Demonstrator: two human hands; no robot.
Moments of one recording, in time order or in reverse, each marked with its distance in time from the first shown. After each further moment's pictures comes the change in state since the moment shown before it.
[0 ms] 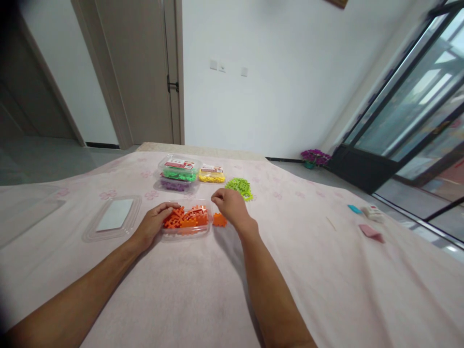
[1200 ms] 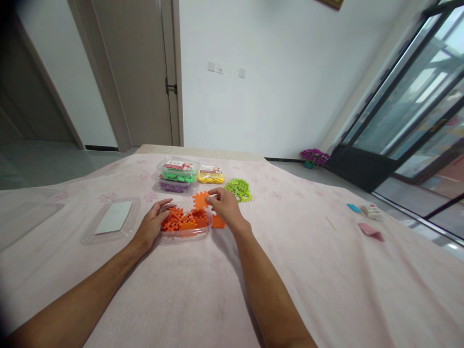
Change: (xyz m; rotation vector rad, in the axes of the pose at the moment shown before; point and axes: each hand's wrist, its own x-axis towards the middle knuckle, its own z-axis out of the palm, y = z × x) left_hand 0.004 -0.015 -0.001 -0.130 0.056 -0.004; right_hand 0.007 0.007 0.025 0.383 0.033 0.150
